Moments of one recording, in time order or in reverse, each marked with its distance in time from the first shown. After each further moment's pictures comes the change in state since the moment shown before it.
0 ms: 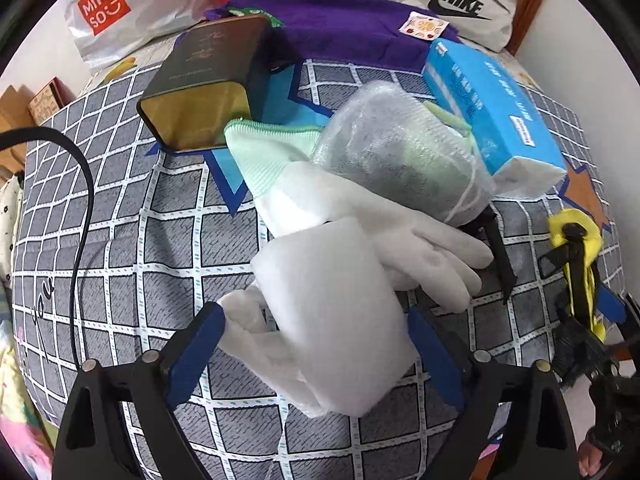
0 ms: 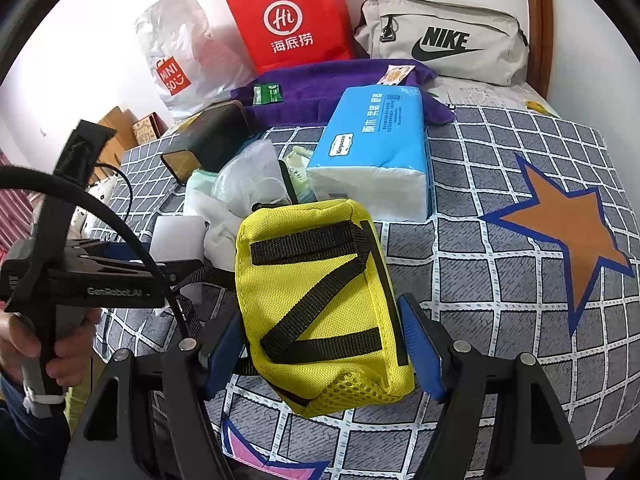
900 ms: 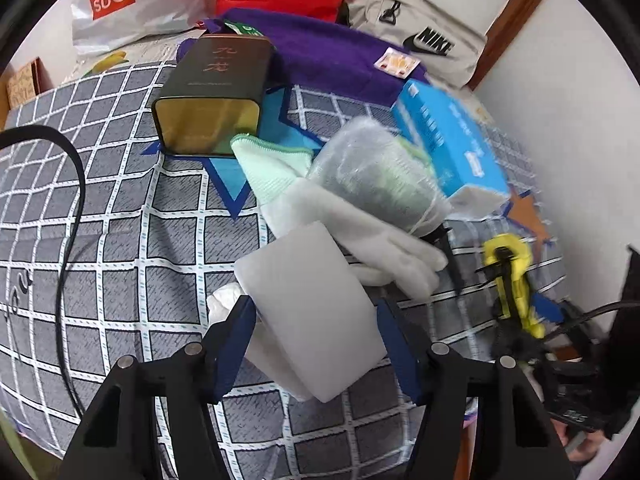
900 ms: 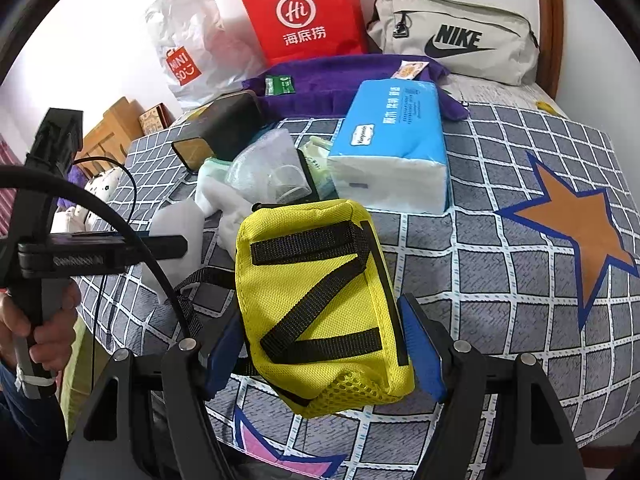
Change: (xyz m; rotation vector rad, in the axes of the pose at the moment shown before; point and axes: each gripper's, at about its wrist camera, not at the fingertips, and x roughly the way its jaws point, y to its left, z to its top) left arm -0.026 0.042 -0.007 -0.038 -0.080 -0.260; right arm 0.002 0.014 -0.002 -0.033 0.019 0.008
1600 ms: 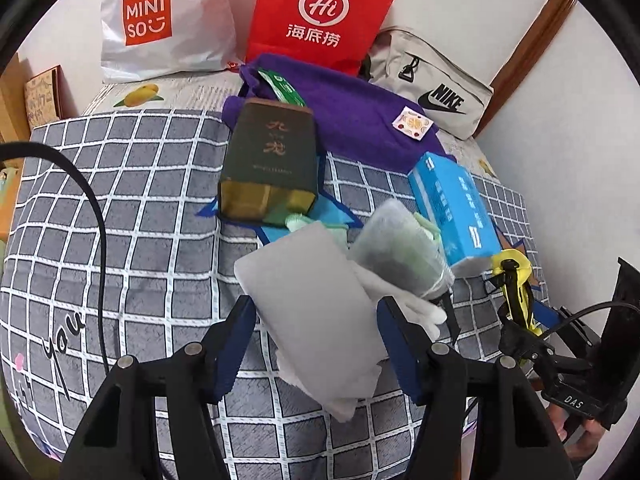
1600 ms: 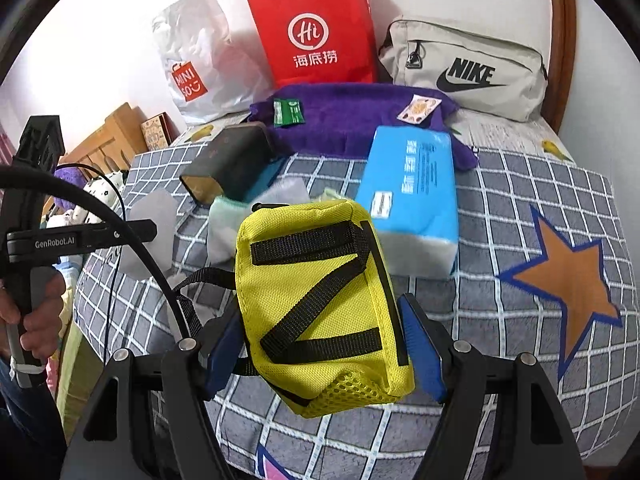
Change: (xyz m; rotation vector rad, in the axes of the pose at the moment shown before) left arm -0.046 0.040 0.034 -0.046 -0.103 -0.008; right arm -0.011 0.017 0.049 -0.034 -0.035 -0.018
